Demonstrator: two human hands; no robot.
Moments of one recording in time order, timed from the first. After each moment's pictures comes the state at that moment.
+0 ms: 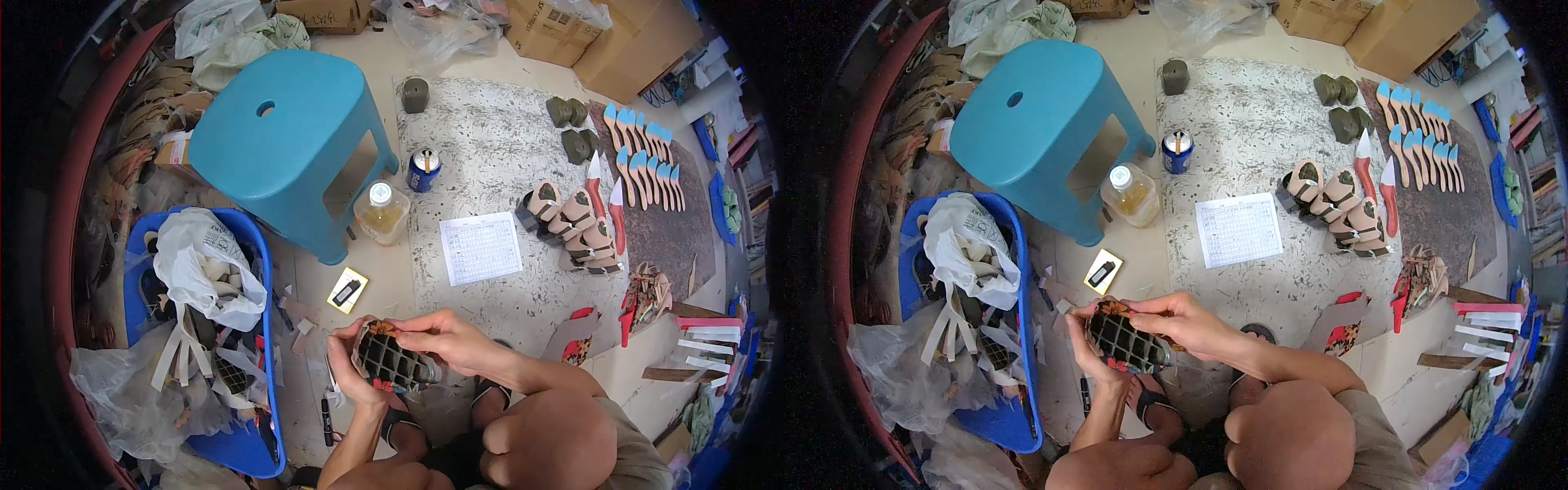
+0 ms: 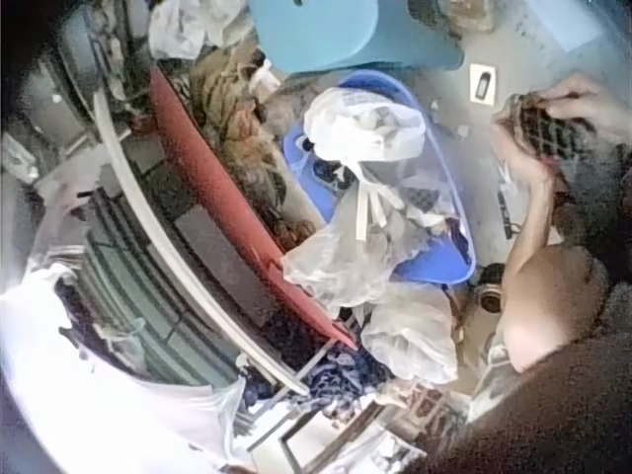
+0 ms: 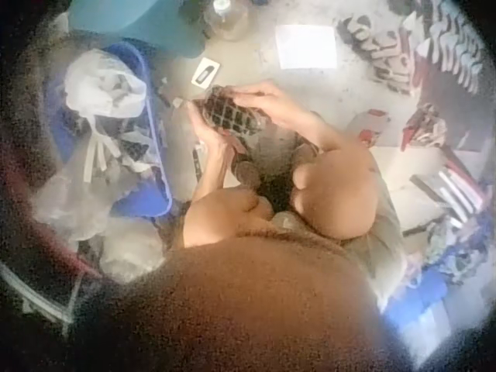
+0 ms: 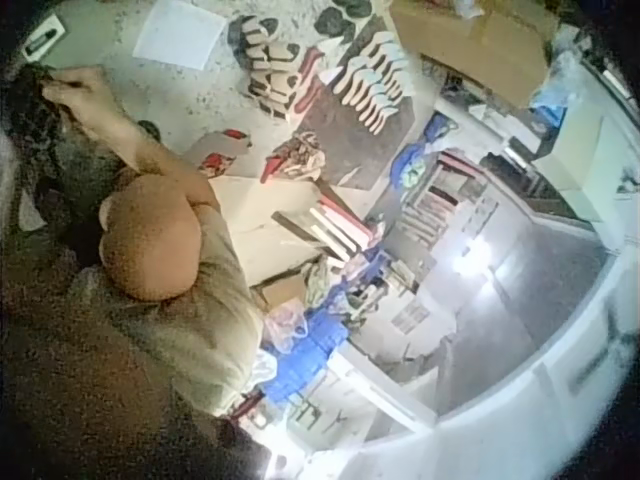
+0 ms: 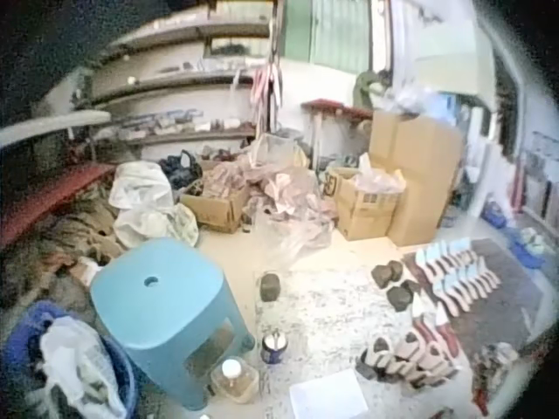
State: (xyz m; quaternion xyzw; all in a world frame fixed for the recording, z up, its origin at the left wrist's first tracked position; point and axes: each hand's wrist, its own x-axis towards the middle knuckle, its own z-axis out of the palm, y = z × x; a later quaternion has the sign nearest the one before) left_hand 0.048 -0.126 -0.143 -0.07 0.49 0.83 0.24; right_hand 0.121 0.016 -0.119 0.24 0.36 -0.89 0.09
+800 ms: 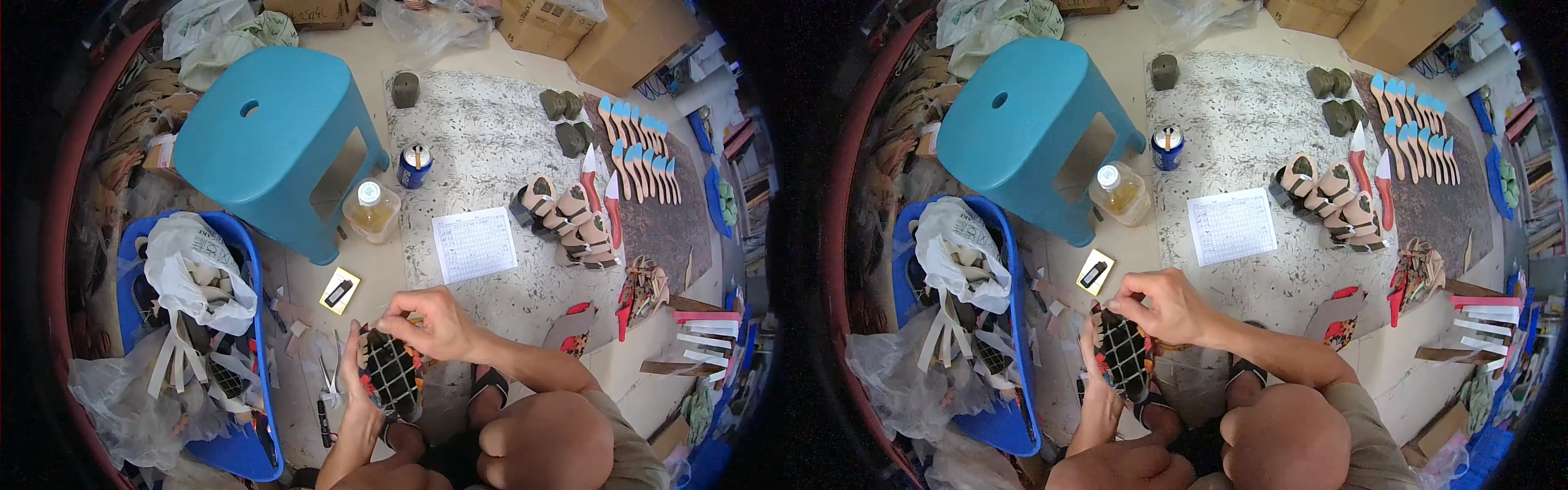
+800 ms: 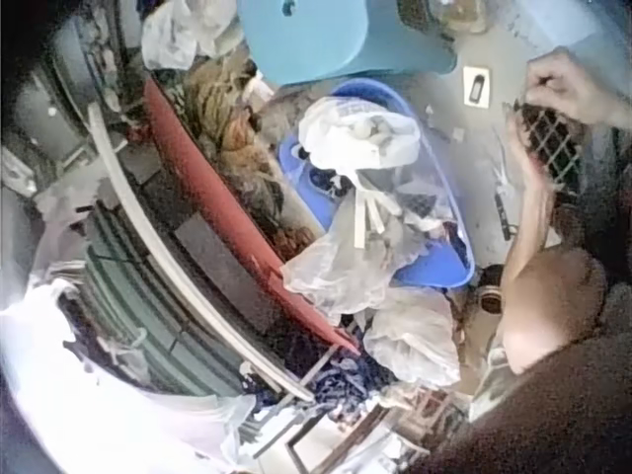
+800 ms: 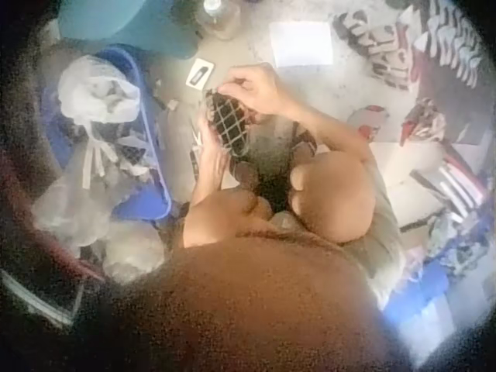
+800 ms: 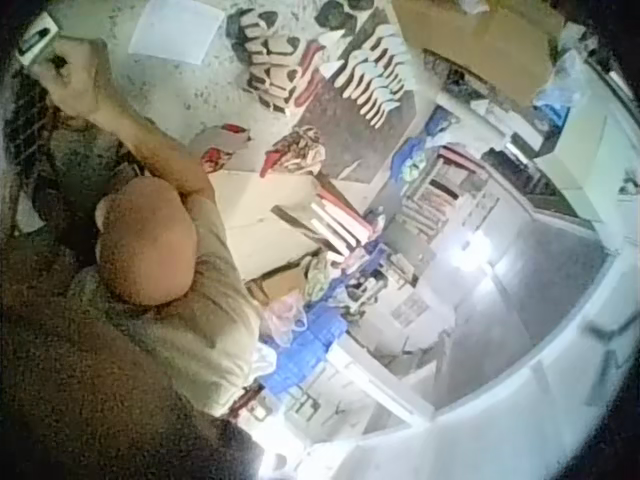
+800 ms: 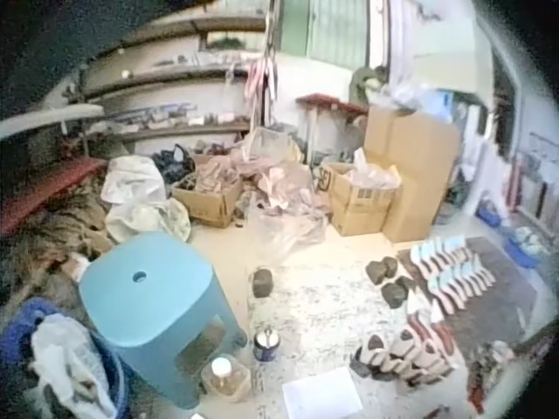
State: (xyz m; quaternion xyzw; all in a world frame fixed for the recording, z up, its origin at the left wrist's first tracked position) left_hand 0.045 -0.122 -0.130 -0.25 0.35 0.73 0.53; right_hand 0.094 0.041 -0.103 0.13 0.78 -0.61 -0.06
